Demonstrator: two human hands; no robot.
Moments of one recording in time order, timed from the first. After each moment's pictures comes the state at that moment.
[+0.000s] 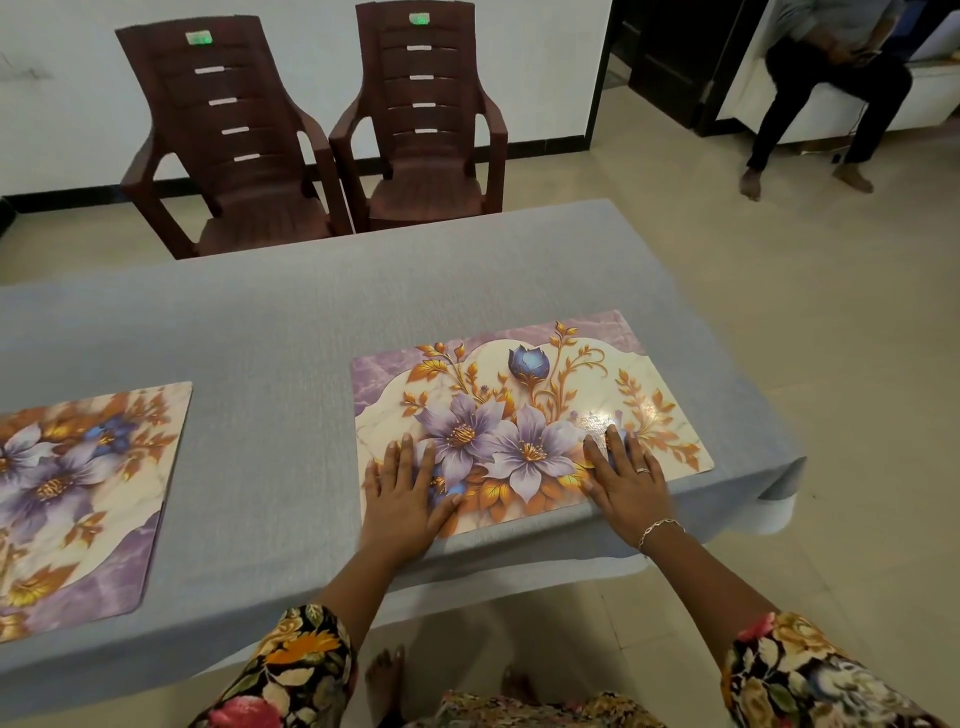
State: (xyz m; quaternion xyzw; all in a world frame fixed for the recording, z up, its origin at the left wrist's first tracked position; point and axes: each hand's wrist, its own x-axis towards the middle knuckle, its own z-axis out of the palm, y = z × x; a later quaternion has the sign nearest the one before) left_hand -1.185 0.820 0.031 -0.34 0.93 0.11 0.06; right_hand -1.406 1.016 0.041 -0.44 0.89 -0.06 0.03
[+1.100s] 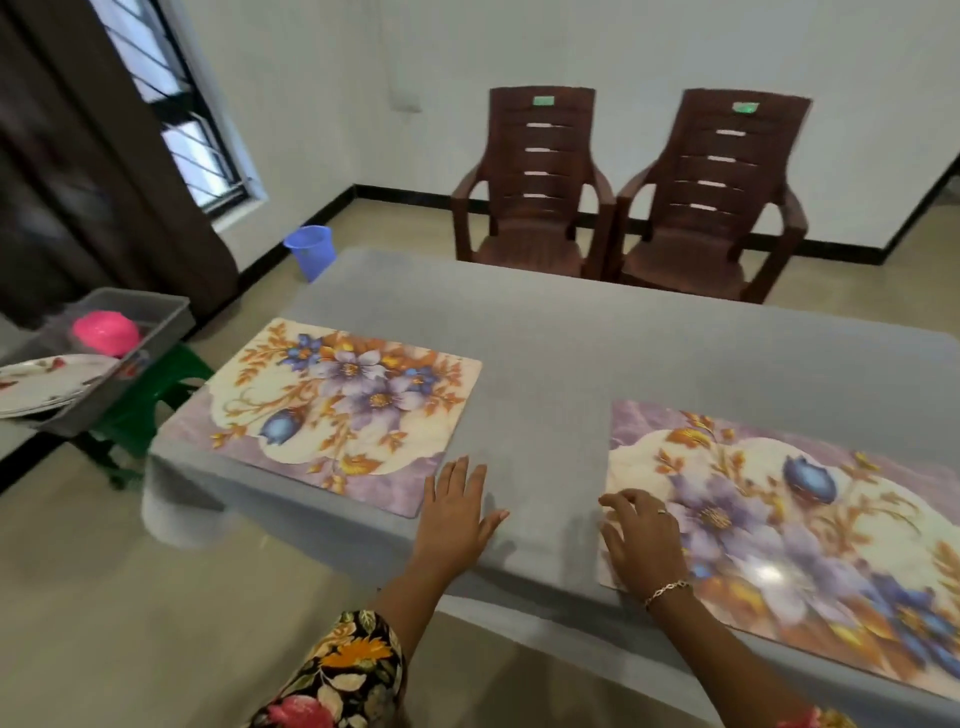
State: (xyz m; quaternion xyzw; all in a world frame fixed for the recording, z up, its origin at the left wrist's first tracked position) left_hand -0.996 0.766 0.088 -0.54 0.83 0.11 0.02; right_hand -1.216 0.844 0.080 -0.62 0.77 -0.16 0.02
